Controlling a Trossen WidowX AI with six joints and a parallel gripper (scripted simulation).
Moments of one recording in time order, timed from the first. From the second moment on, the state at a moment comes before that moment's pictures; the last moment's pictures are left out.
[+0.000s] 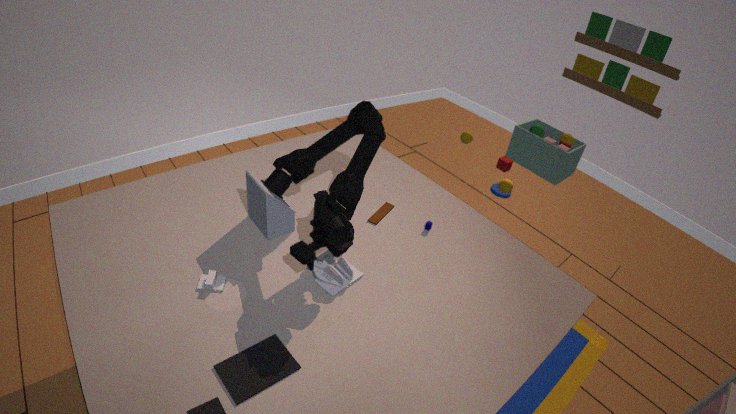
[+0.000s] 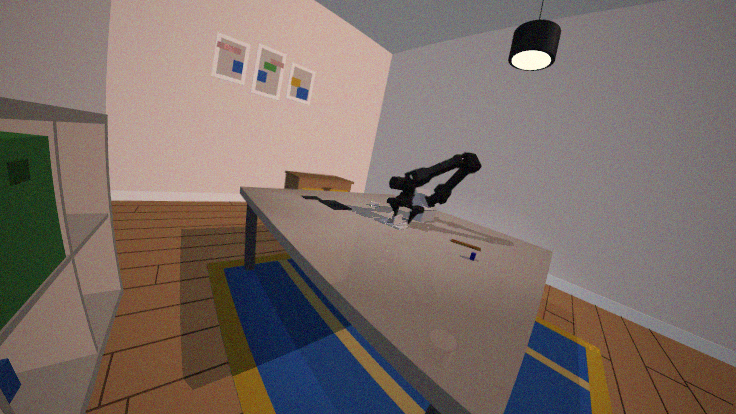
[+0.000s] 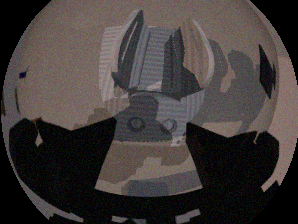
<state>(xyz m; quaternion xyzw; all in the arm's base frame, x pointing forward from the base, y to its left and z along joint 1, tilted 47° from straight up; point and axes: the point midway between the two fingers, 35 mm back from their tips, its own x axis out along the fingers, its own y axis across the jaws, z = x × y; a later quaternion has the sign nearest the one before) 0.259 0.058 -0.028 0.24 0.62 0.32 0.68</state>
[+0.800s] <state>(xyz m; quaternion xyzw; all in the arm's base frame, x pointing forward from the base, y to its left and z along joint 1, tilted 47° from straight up) 0.258 0.058 -0.028 0.24 0.62 0.32 0.68</state>
